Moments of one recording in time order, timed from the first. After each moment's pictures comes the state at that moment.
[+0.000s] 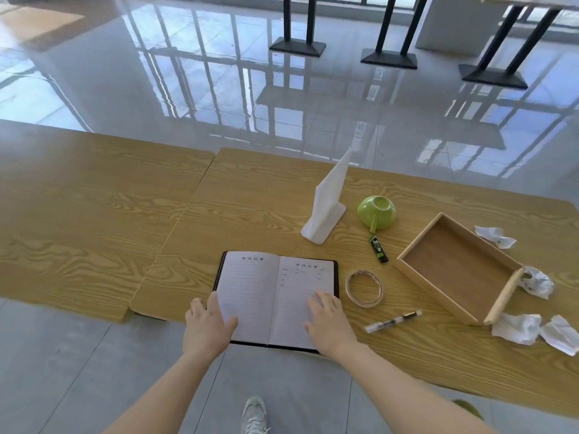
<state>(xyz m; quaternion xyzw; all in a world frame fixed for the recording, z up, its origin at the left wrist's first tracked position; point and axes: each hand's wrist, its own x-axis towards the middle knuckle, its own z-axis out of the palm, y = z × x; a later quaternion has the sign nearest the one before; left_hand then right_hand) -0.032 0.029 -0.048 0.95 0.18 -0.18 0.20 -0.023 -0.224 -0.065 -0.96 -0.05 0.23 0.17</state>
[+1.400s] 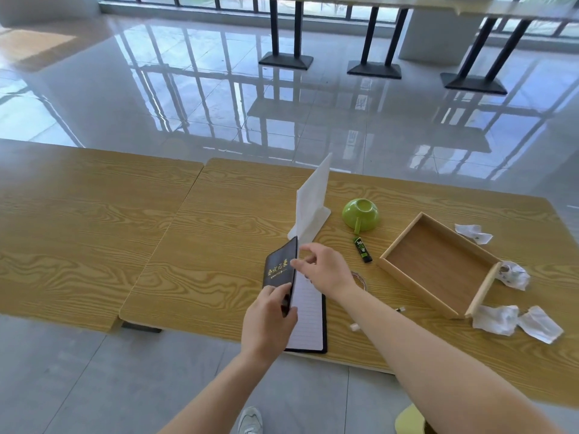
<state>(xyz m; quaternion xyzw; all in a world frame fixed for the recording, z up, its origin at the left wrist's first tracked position) -0.044 -0.094 0.013 0.93 -0.02 -0.02 0.37 0.041 -0.245 0.027 -0.90 0.02 0.10 0.43</state>
